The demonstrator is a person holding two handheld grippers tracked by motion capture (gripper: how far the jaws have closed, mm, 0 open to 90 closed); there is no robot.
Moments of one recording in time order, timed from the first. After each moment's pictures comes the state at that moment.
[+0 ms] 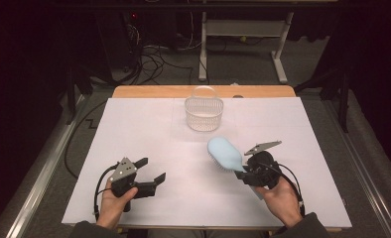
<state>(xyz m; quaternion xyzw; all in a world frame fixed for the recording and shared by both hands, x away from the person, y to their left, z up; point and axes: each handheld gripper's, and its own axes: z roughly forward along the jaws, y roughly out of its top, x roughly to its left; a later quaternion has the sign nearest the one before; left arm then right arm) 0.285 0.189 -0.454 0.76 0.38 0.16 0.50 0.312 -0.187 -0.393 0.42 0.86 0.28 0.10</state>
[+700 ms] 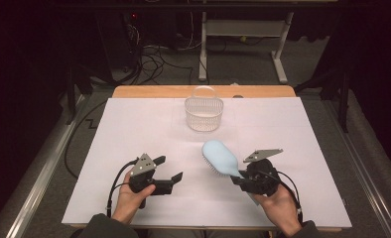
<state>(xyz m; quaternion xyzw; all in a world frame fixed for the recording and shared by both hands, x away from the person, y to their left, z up) 0.298 0.147 -0.450 0.78 0.35 0.13 0.50 0.297 -0.182 -0.397 0.40 0.85 0.32 0.09</state>
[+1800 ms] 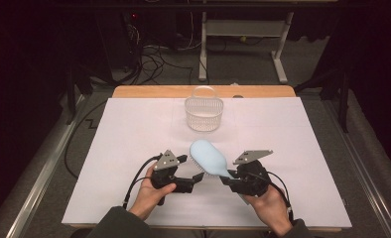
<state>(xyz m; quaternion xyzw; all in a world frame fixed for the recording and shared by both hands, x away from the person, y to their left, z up) 0.310 0.095 -0.444 0.80 0.33 0.08 0.50 0.294 -0.161 -0.395 0.36 0.86 0.34 0.09</state>
